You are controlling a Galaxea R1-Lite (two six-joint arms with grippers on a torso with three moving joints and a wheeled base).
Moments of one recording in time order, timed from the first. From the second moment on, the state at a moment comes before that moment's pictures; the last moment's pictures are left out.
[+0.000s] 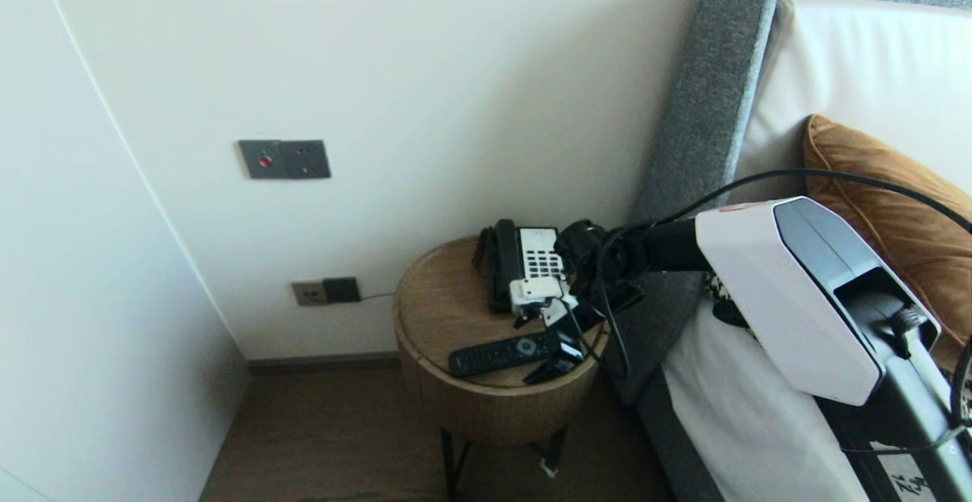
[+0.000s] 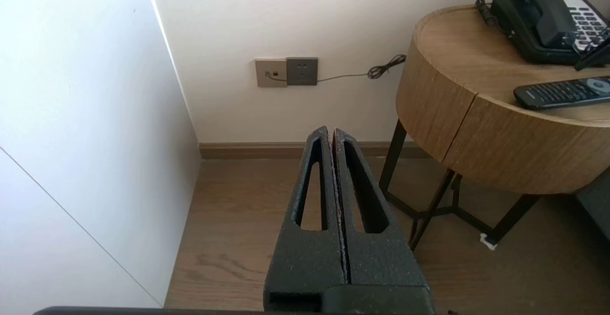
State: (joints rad) left arm 0.00 0.00 -0.03 0.05 0.02 -0.01; right arm 0.39 2.48 -1.96 0.58 0.61 -1.17
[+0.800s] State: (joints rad) left arm 0.00 0.00 -0.03 0.05 0.02 -0.01; right arm 0.39 2.51 -1.97 0.54 0.61 -1.16
